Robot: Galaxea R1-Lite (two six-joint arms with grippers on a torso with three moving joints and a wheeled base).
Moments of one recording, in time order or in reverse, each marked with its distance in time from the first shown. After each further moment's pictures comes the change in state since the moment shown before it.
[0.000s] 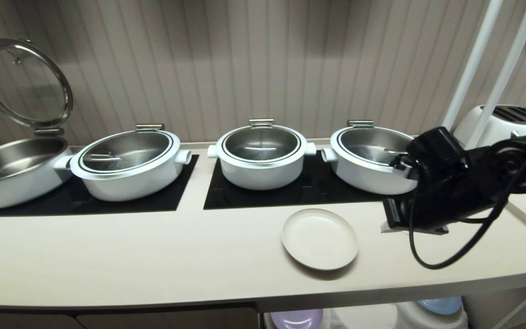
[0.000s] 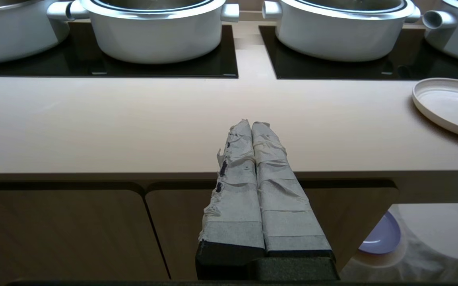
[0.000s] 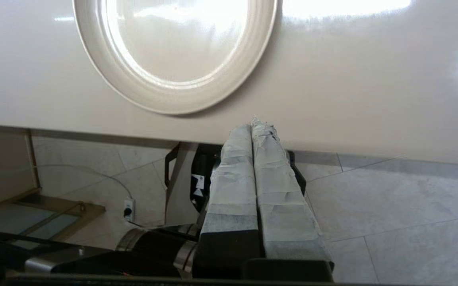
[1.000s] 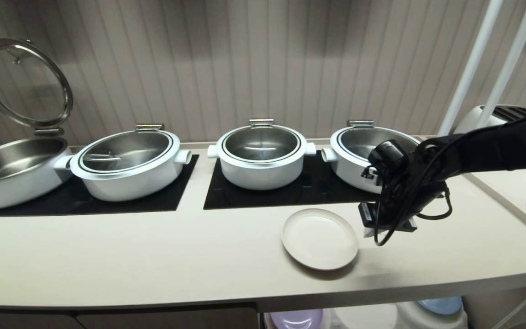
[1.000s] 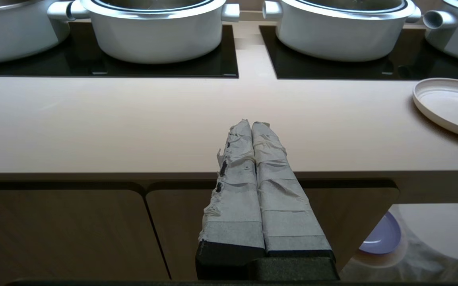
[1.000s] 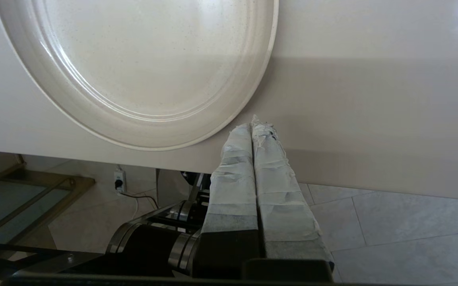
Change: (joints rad) left arm 0.000 0.000 0.000 0.000 0.000 0.000; right arm 0.001 0.283 -0.280 0.190 -0.003 -0.023
